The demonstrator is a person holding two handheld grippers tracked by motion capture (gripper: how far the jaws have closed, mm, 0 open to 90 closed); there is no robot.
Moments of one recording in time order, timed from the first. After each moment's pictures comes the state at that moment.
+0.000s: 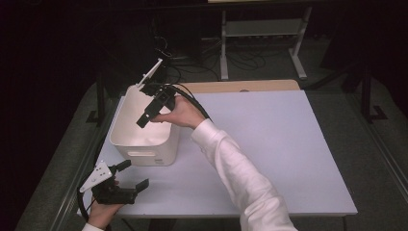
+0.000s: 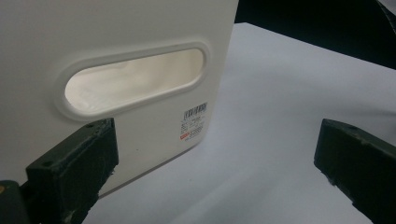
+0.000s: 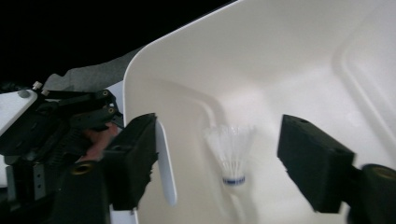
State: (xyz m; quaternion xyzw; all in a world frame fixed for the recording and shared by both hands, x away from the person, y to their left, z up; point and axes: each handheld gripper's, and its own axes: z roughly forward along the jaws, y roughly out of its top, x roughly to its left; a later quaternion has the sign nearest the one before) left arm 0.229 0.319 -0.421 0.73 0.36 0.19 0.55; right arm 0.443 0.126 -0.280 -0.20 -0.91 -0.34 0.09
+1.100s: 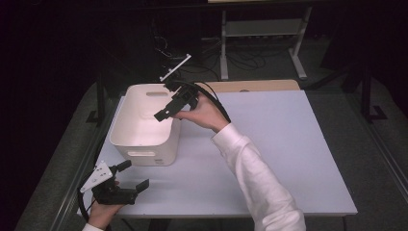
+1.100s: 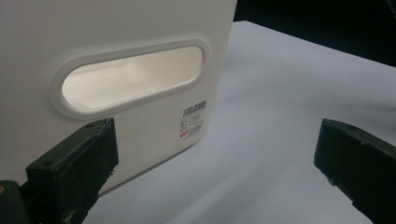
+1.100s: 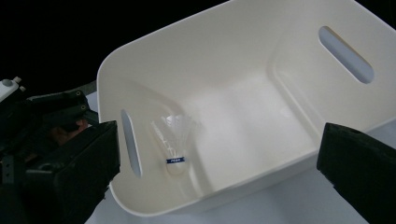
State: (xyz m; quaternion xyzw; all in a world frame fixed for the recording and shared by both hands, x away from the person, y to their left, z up) left arm 0.229 0.318 -0.422 0.73 0.36 0.18 0.55; right arm 0.433 0.061 -0.269 -0.22 -0.89 -0.40 0.01
